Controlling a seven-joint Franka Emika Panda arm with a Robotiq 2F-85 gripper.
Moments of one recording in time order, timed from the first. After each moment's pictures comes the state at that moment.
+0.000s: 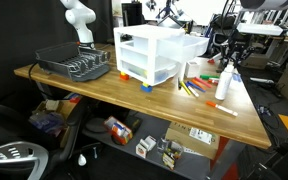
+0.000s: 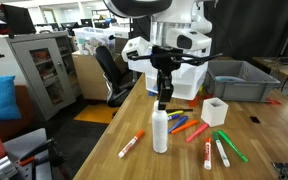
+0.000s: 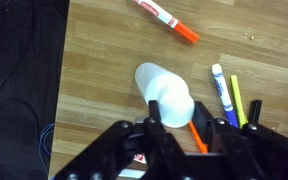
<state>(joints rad) -0.10 0.18 -0.14 -2.23 0.14 2.35 0.29</state>
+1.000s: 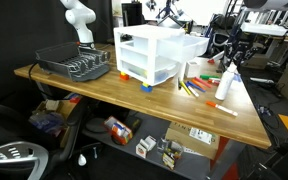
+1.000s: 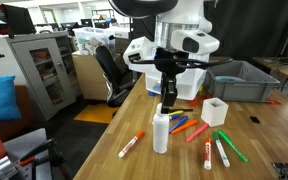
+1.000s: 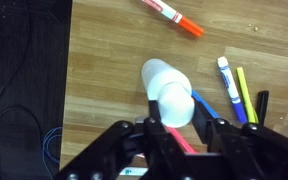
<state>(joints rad) -0.12 0.19 -0.16 -2.23 0.18 2.35 0.27</state>
